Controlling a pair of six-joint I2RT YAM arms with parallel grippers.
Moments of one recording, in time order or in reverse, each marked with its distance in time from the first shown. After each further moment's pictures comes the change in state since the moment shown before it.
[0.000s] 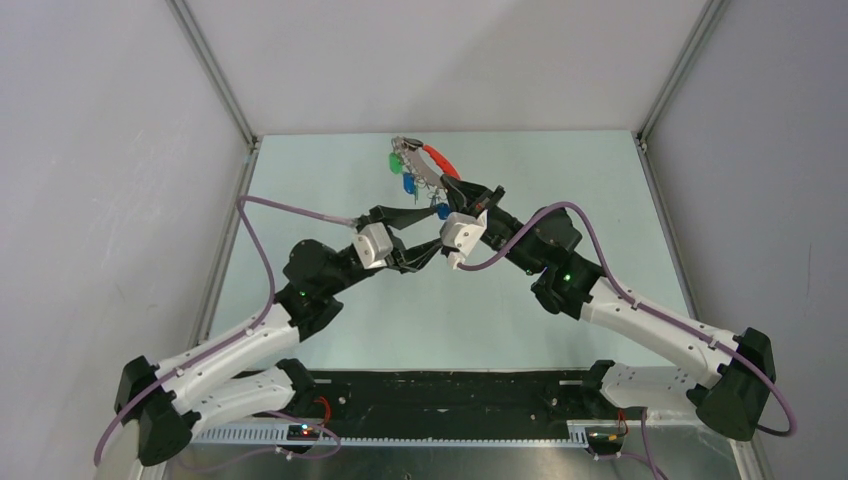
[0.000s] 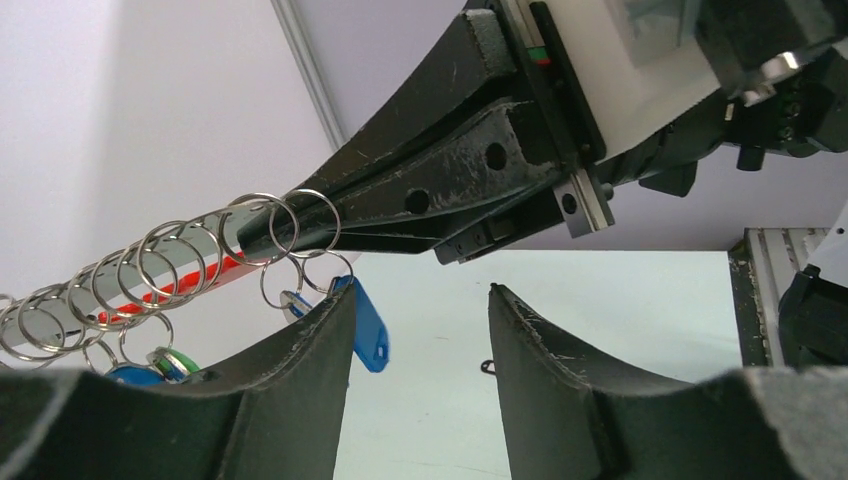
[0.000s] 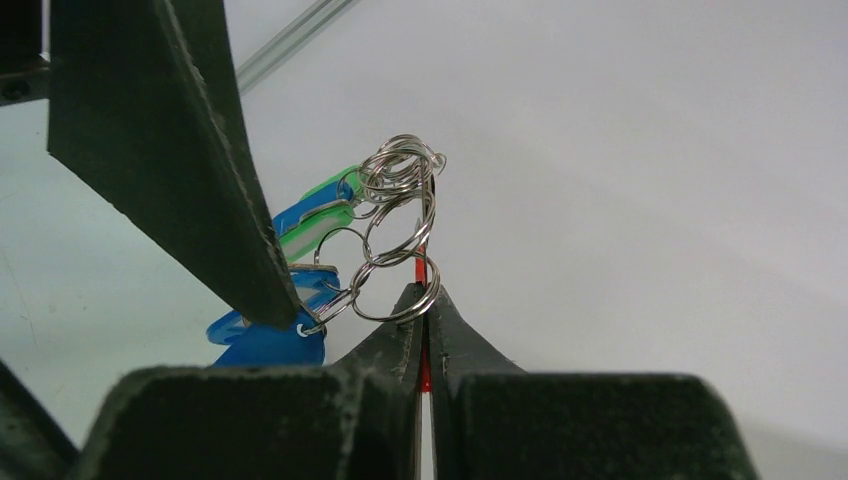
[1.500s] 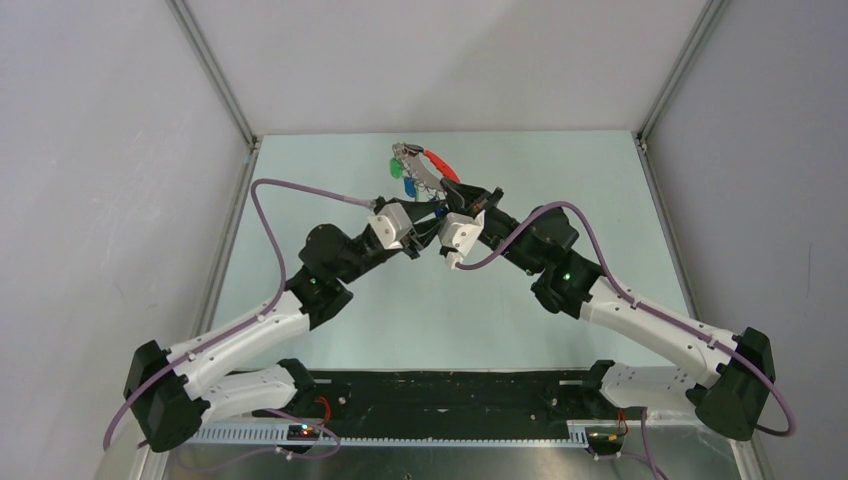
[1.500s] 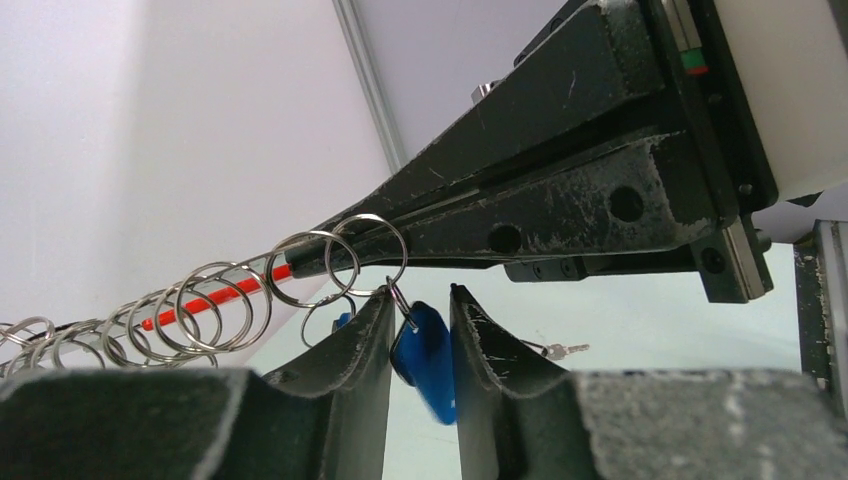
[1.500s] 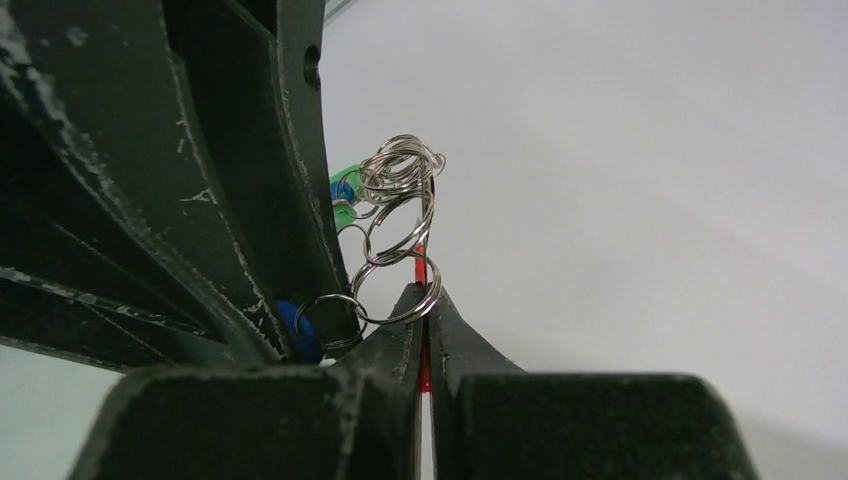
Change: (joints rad) left arm 0.000 0.112 0.089 -0.055 -0.103 0.025; right arm -0.007 0.004 0.000 -0.038 -0.007 0.000
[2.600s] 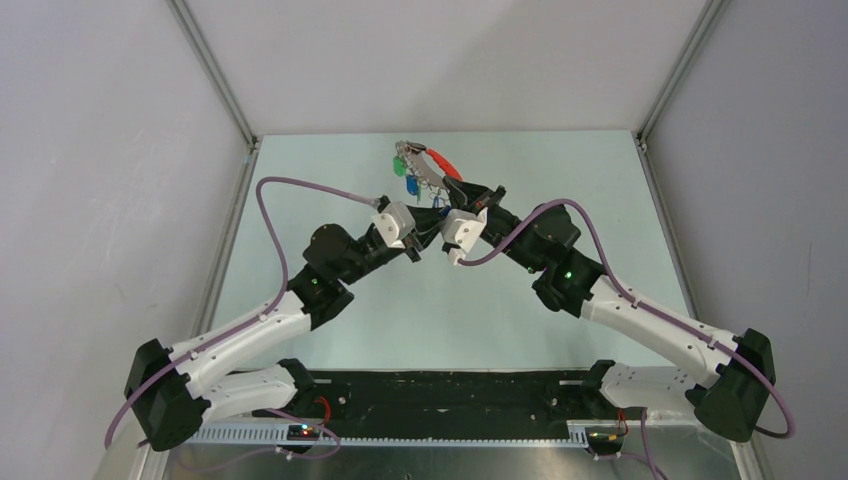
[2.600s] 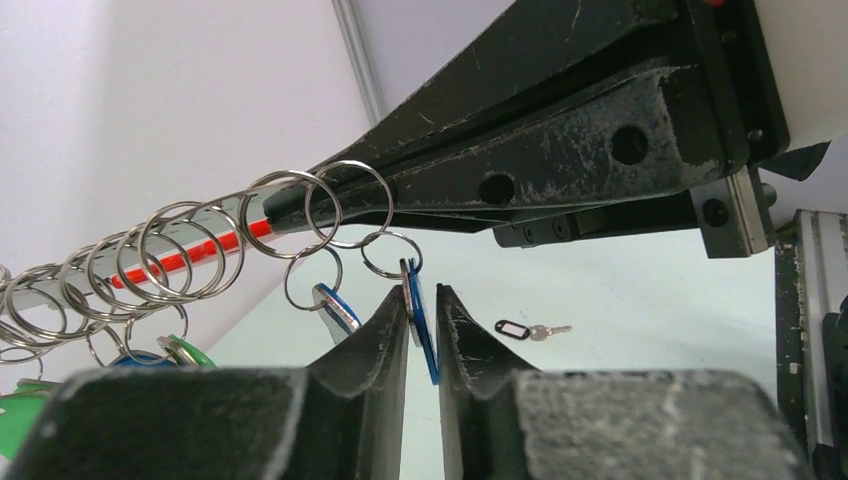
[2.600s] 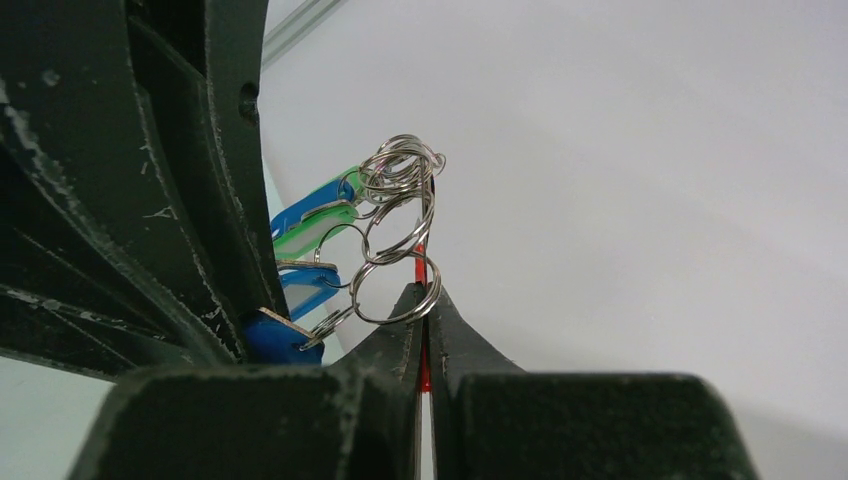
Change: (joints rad) left arm 0.000 0.007 -0.008 -0.035 -0.008 -0.037; right arm -0.022 -0.002 0.000 -0.005 -0.011 0.015
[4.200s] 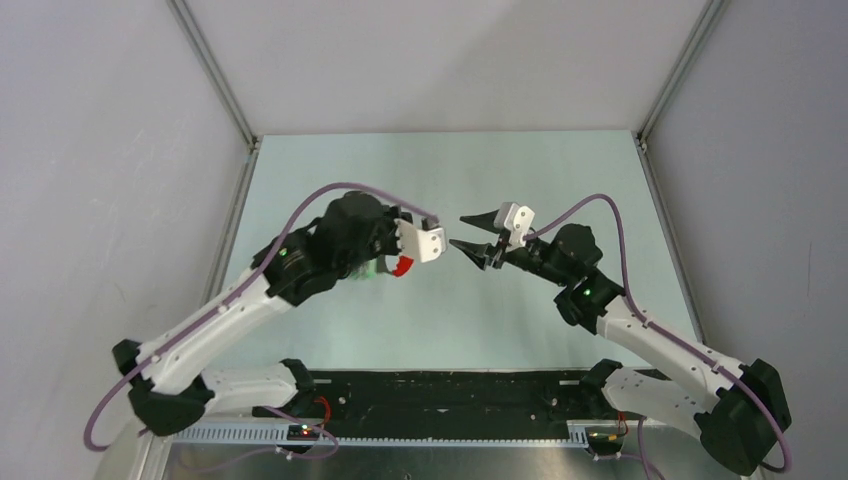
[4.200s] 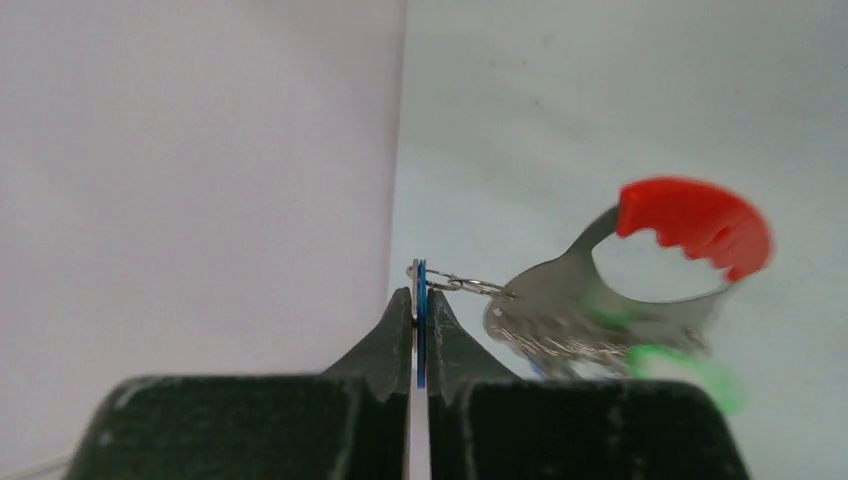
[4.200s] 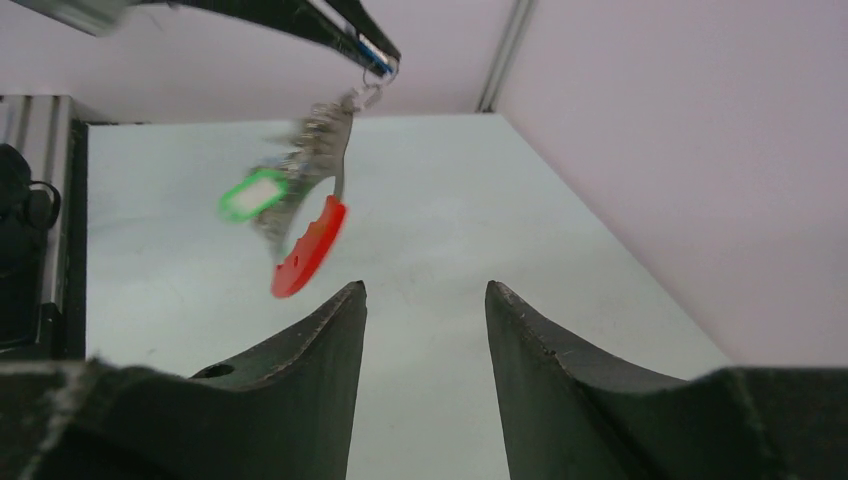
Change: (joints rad) left arm -0.103 0.120 0.614 -1.331 -0.637 0.815; right arm -0.179 -0.153 -0.289 0.054 -0.349 0.763
